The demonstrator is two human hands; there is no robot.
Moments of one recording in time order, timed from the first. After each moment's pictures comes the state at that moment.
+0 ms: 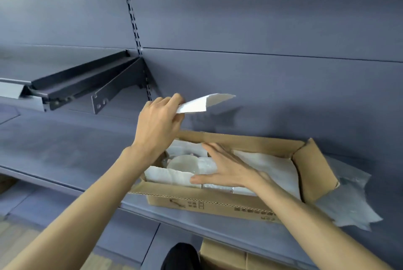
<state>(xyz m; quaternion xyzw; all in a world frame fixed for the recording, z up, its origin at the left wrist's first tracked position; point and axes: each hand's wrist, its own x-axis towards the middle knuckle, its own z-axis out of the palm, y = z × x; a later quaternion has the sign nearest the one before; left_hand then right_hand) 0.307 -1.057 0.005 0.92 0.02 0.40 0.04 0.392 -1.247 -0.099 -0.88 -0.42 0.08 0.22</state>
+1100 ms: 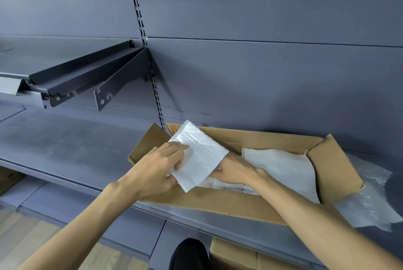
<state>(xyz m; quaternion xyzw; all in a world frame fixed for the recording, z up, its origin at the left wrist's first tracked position) 0.260 -1.013 -0.078 0.99 -0.11 0.09 0.08 0.407 -1.225 -0.128 -0.86 -0.44 0.11 0.24</state>
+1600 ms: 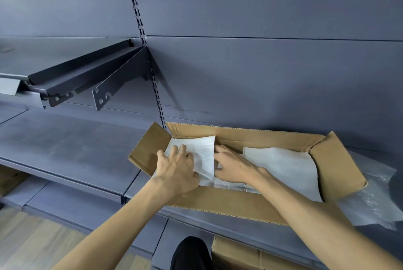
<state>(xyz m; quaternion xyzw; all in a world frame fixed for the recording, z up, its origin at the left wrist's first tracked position) 0.296 -1.067 -0.098 0.99 0.11 -0.04 -0.12 0.414 -1.220 -0.138 -0.87 -0.46 0.07 0.17</state>
